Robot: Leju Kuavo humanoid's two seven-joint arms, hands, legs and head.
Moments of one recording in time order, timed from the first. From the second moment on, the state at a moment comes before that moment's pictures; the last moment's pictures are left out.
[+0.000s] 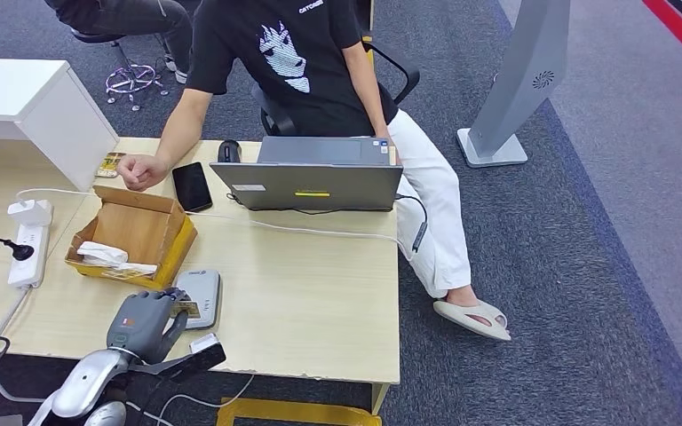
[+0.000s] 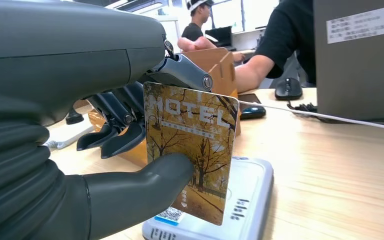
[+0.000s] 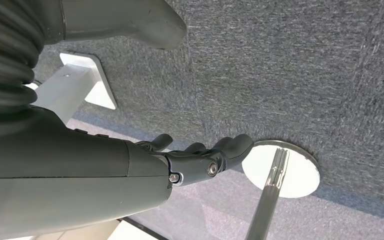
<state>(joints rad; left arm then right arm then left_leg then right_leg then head) 0.09 0.35 -0.12 -1.50 -1.10 0.24 0.05 0.04 0.16 -1.18 -0.77 1.57 -0.07 -0.19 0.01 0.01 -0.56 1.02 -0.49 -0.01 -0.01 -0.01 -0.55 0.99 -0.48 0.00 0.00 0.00</state>
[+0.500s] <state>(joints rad) 0.10 0.34 -0.04 -1.47 -1.10 0.32 0.05 0.04 0.16 -1.18 -0.77 1.57 -0.08 -0.19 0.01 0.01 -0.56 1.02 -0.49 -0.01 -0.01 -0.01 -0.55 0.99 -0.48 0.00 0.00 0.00</state>
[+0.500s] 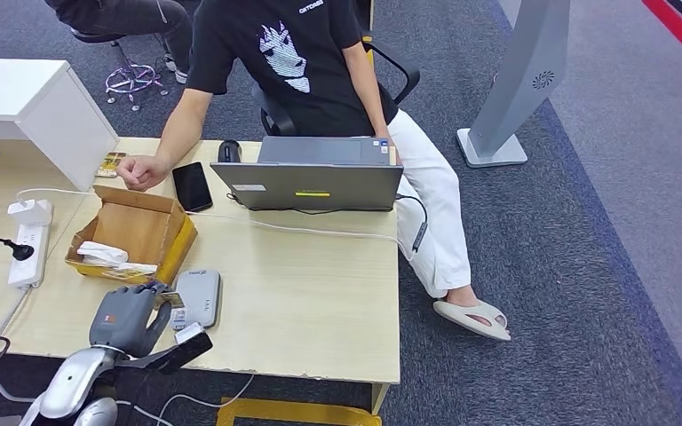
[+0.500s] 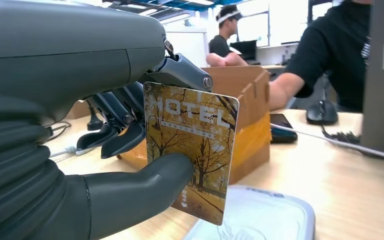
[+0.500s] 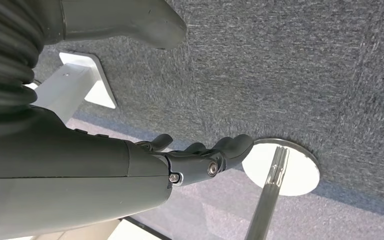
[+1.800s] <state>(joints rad) 0.03 0.29 0.02 -1.32 -1.01 0.22 0.02 0.04 0.16 -1.18 -0.79 1.57 -0.06 -0.19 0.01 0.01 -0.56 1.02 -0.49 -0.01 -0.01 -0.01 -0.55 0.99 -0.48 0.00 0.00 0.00</state>
